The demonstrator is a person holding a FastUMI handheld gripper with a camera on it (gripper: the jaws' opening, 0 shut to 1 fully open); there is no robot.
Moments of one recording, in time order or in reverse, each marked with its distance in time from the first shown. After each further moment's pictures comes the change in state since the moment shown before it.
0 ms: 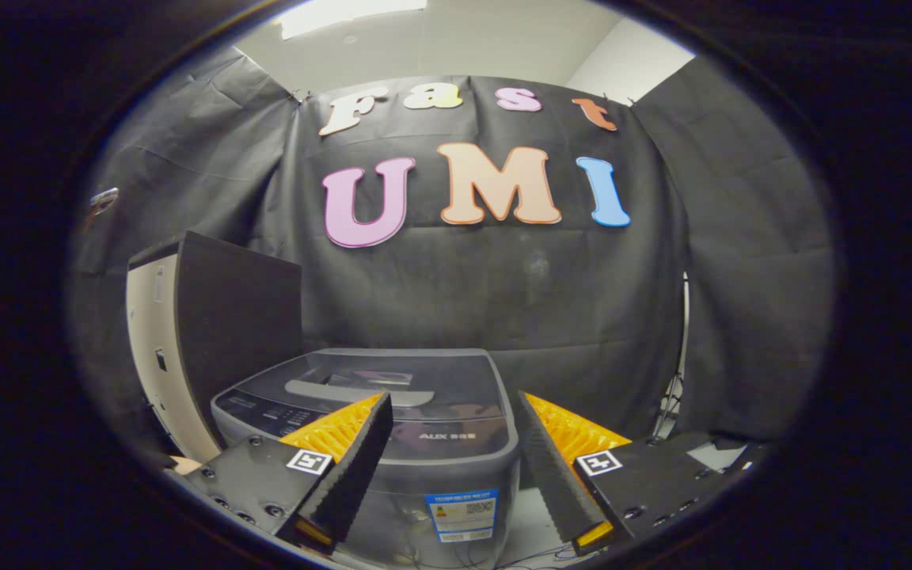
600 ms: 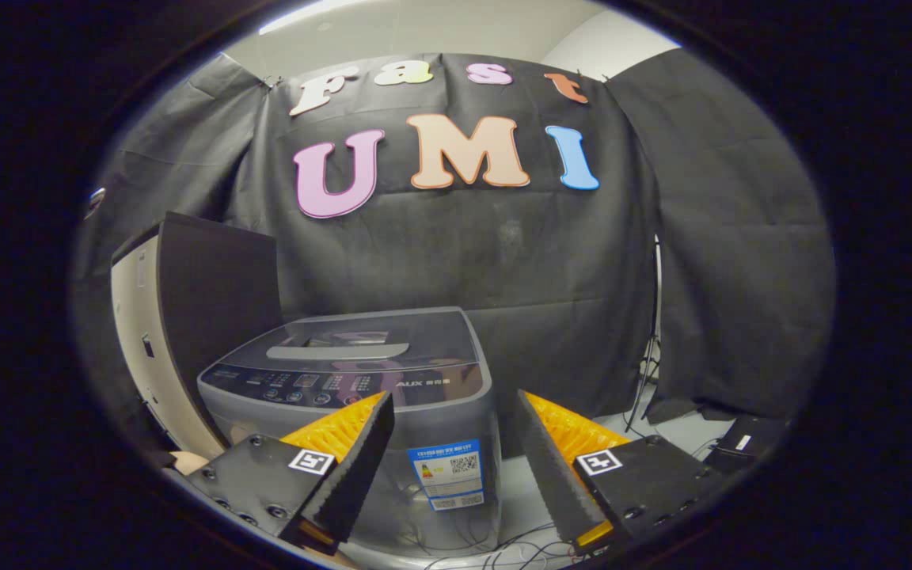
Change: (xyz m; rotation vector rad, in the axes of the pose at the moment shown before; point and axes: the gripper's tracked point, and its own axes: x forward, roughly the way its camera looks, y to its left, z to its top) arm -0.029 -0.009 -0.036 0.050 0.138 -0.062
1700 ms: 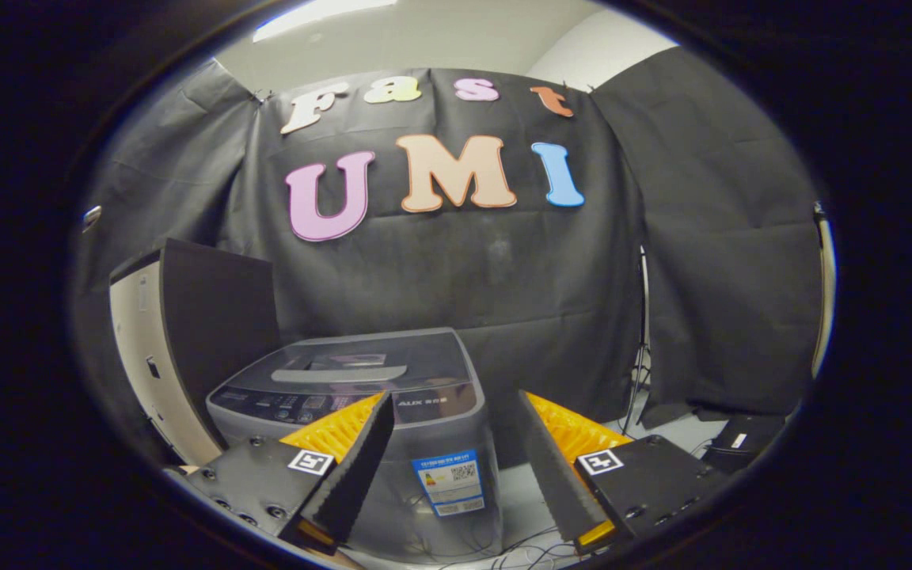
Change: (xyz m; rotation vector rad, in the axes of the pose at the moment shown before) arm -0.016 -0.004 0.021 0.015 -0.061 -0.039
